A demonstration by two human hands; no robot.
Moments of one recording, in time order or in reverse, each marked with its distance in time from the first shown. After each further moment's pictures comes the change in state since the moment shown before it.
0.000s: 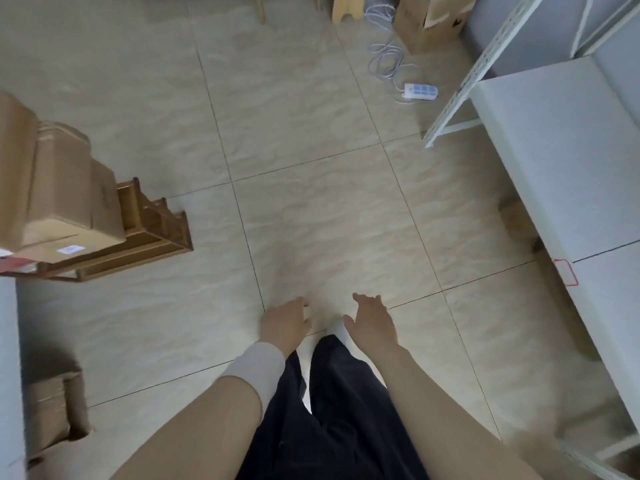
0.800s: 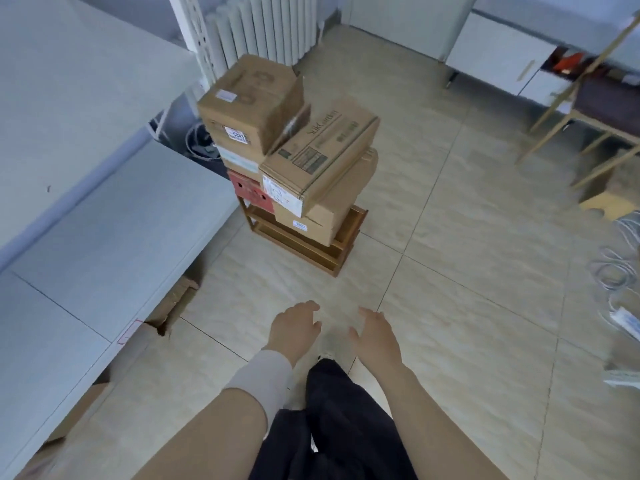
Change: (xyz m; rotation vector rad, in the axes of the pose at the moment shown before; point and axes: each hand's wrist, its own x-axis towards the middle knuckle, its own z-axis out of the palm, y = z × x) left_hand -0.110 -0.336 -0.104 -0.504 0.437 -0.410; right_hand -0.034 -0.354 0.176 -0.410 -0.182 -0.578
